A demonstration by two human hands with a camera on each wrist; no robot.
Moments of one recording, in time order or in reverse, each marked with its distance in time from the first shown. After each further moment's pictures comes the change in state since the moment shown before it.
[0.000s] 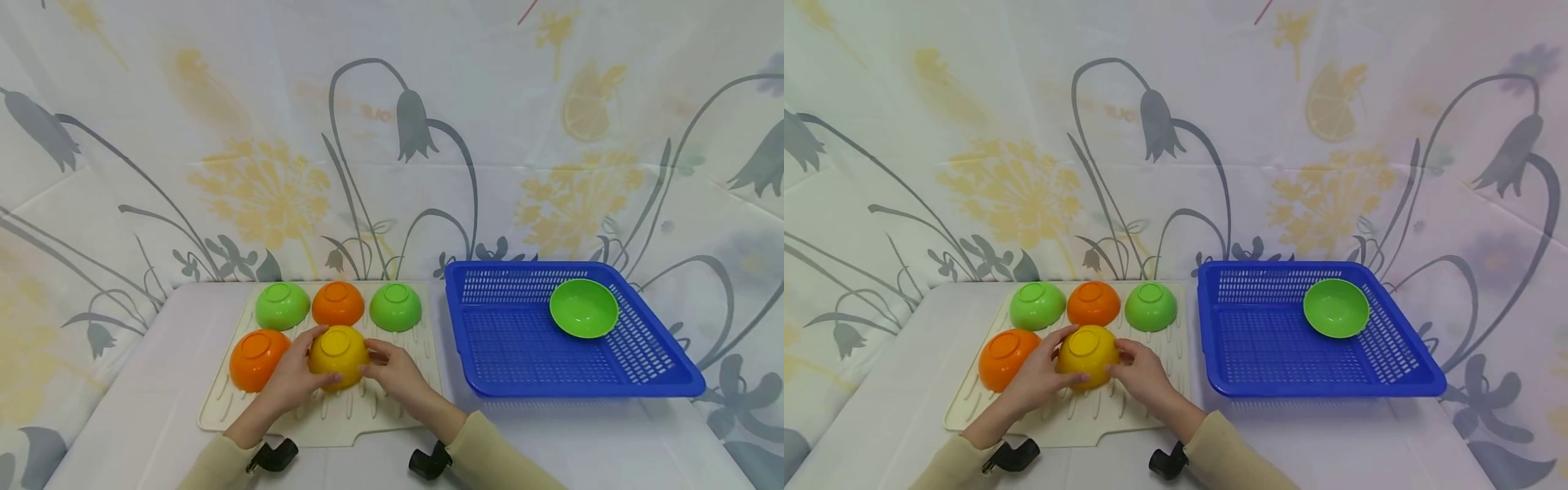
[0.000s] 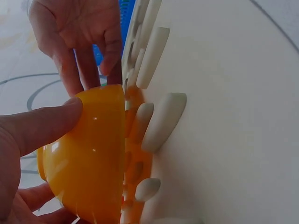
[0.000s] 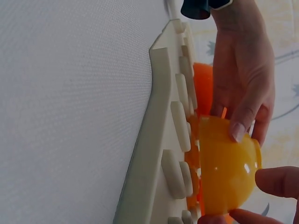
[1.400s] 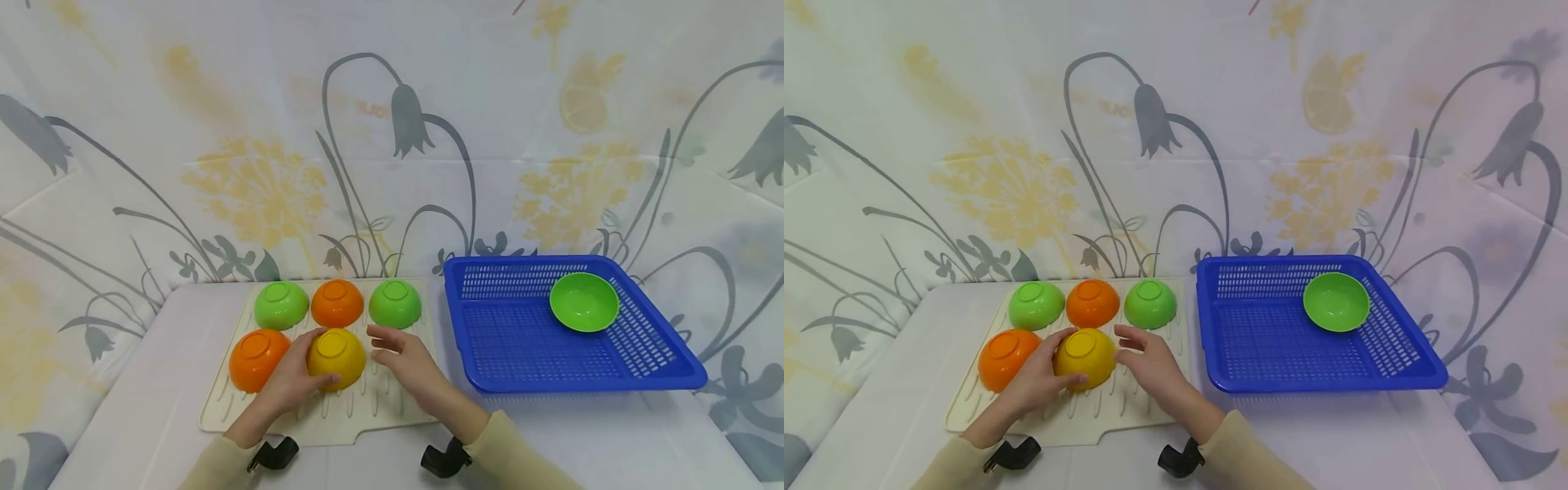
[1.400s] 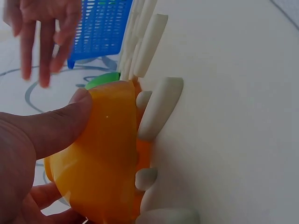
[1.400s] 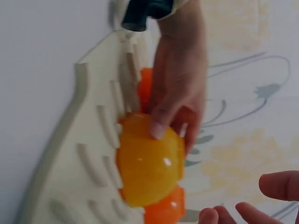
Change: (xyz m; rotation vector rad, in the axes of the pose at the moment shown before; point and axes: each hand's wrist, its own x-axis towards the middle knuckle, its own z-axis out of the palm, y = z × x) left_hand 0.001 -0.006 0.001 0.083 -0.027 -0.046; right_hand -0.020 -0.031 -0.021 0.082 -0.003 -0.054
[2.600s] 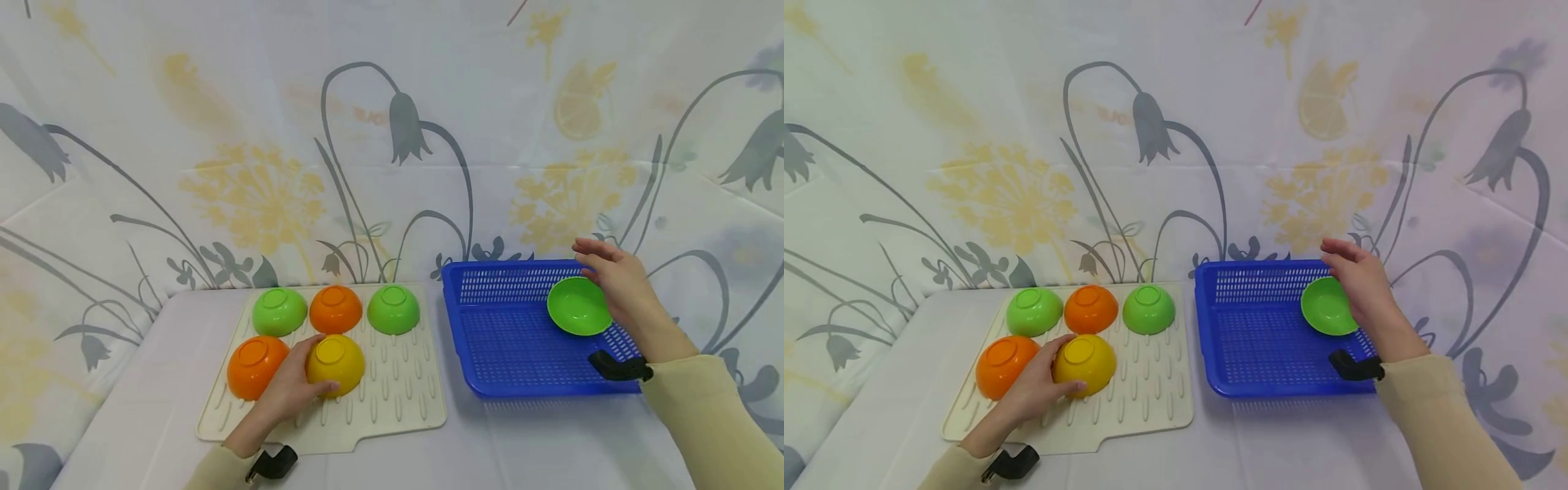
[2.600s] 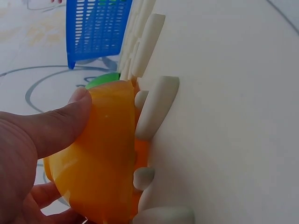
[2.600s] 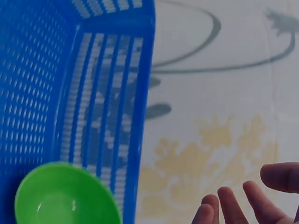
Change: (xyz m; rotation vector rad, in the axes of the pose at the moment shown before) left_hand 0.000 -0.001 0.001 0.030 -0.004 -0.009; right_hand -0.034 -0.057 -0.290 0.090 0.441 -0.129
